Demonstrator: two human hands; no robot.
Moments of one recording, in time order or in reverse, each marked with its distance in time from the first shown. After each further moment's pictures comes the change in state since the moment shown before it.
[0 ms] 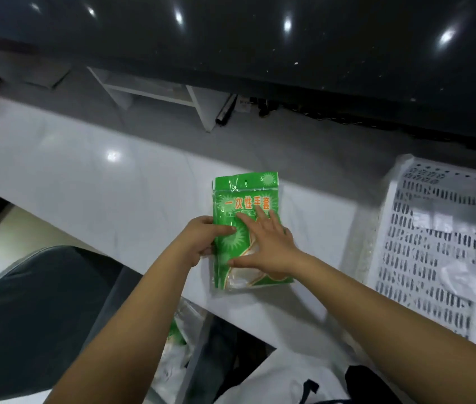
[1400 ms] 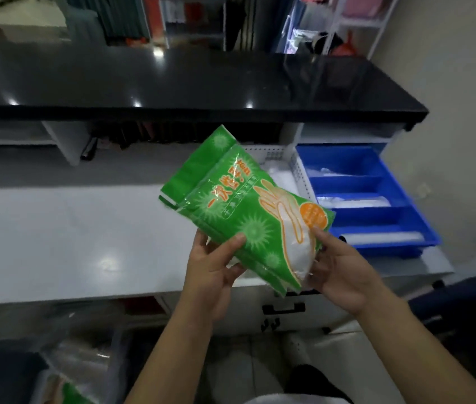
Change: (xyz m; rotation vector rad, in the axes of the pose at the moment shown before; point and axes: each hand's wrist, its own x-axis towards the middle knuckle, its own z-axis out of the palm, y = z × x) left_hand -0.266 -0.102 0.171 -0.663 -0.725 0.480; right_hand -0.408 0.018 0.001 1.678 0.721 0.325
